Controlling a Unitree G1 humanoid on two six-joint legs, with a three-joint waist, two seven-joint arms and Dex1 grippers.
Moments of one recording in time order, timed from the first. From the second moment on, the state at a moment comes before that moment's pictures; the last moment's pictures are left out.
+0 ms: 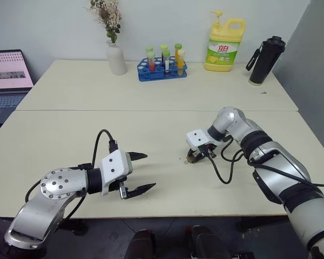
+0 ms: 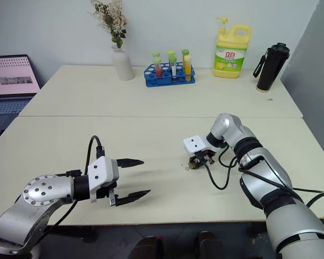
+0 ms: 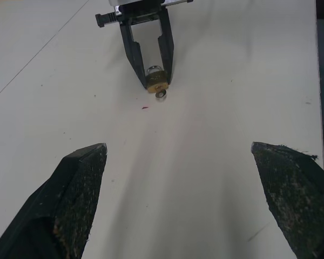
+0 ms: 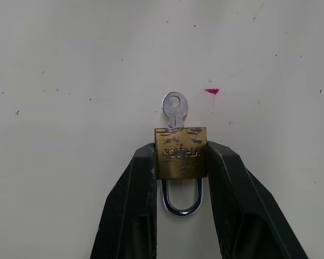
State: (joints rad) left arm 0.00 0.83 0.03 -0.55 -0.34 0.38 -0.94; right arm -1.19 -0.32 0.51 1.16 -0.25 -0.37 1.50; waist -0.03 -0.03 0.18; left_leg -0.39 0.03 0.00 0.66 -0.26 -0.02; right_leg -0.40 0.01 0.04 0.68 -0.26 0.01
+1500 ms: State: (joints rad) left arm -0.12 0.78 -0.06 -0.38 -0.32 0.30 -1.01; right arm -0.47 -0.40 0.17 -0.16 0.09 0.77 0.85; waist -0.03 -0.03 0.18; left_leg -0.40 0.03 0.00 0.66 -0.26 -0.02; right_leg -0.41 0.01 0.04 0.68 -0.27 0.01
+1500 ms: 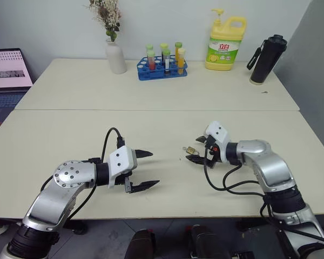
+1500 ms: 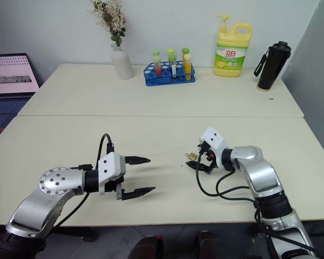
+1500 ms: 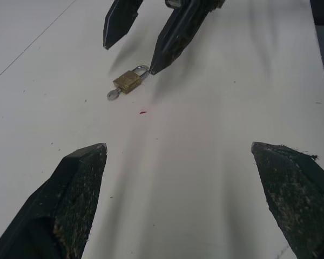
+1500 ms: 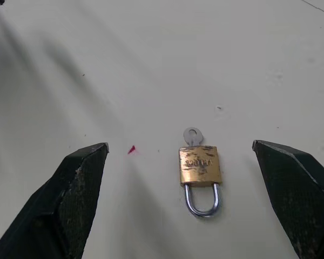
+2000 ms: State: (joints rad) left arm -0.17 0.78 -0.06 -0.35 -0.31 0.30 -1.02; right arm -0.44 -0.37 0.21 -0.01 0.09 0.62 0.72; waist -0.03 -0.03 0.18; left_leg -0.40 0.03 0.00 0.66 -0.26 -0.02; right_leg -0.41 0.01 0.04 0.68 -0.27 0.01
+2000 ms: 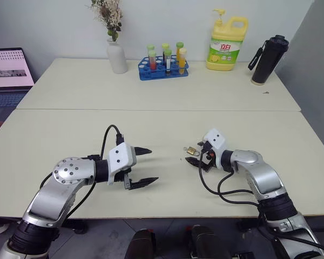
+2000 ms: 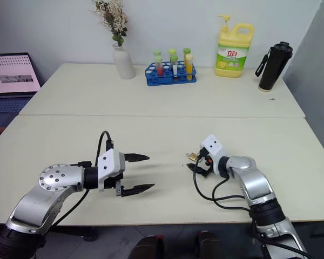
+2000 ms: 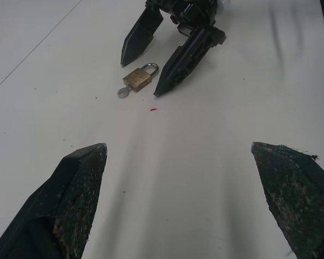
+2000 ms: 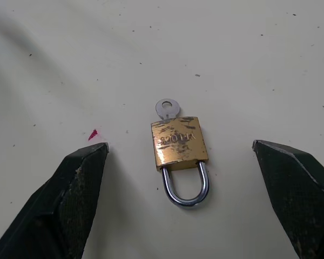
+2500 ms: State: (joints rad) left arm -0.17 0.78 -0.08 -0.35 -0.31 0.30 -1.02; right arm -0.45 -0.37 0.24 0.05 0.08 0.53 0.72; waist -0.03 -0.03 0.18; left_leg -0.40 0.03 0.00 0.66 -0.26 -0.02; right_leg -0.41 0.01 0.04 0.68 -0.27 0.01
